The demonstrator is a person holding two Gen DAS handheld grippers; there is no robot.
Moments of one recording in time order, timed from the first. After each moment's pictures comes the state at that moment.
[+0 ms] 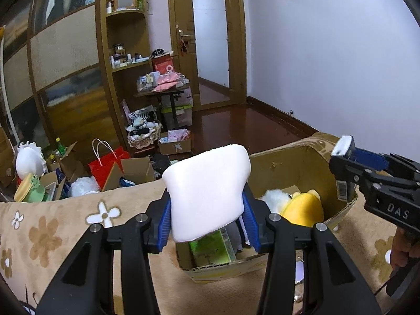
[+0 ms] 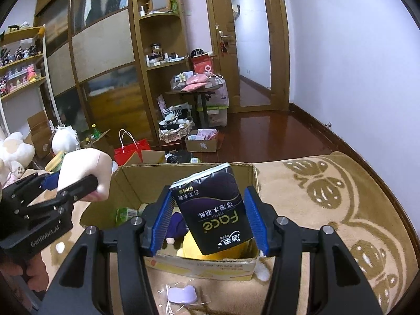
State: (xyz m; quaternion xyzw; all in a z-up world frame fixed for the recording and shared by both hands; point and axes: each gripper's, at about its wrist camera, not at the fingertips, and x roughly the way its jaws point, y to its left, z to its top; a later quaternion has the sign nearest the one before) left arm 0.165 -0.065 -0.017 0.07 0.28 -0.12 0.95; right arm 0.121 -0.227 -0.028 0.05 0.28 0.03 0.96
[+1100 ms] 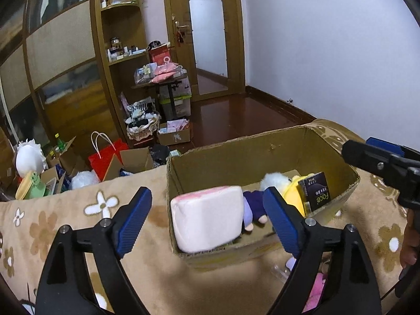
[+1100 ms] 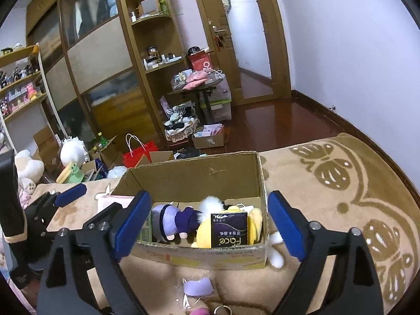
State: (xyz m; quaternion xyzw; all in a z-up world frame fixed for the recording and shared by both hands) left arm 0.157 -0.066 -0.031 0.08 0.31 -0.11 0.94; right arm 0.109 -0.234 -0.030 0.11 0.29 0.04 0.95
